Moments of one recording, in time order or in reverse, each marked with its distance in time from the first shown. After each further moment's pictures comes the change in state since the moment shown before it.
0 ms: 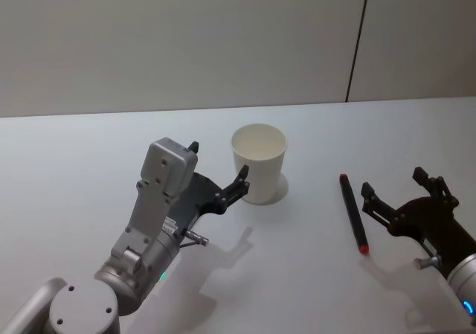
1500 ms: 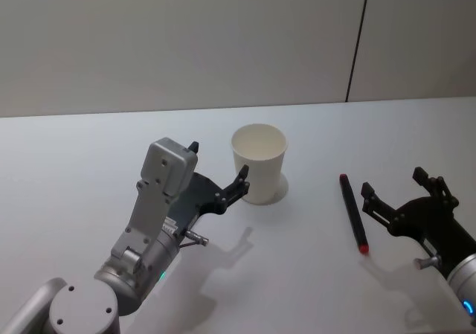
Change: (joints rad) left arm 0.000 0.000 0.000 0.000 0.000 0.000 0.000; right arm 0.000 0.000 0.000 0.000 0.000 0.000 0.000
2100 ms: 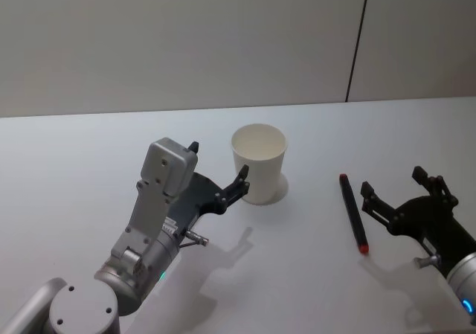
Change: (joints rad) left arm 0.000 0.000 0.000 0.000 0.000 0.000 0.000; right arm 0.002 -0.001 0.000 0.000 0.000 0.000 0.002
